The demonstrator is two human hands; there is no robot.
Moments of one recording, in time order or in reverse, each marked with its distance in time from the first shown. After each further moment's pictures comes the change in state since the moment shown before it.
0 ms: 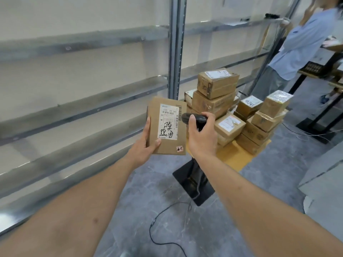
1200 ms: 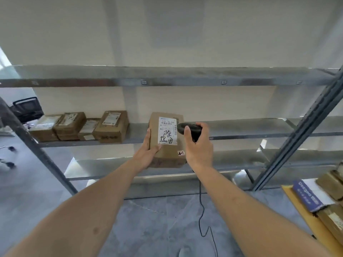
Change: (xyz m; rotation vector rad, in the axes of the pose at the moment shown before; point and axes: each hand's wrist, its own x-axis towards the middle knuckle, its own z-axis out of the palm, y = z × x) left_hand -0.096 -0.204 -0.437 -0.188 0.527 -0.319; right_hand -0.156 -0.249 0.419 0.147 -0.535 -0.327
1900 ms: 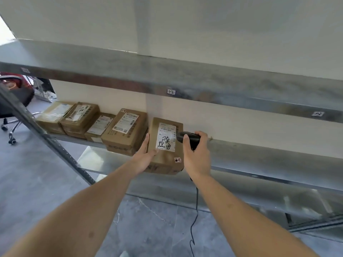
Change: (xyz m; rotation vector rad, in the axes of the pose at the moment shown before) left_hand 0.212 -0.062 -0.089 -0.109 0.230 -0.367; right_hand 0.216 0.055 0.215 -0.042 -0.317 0.101
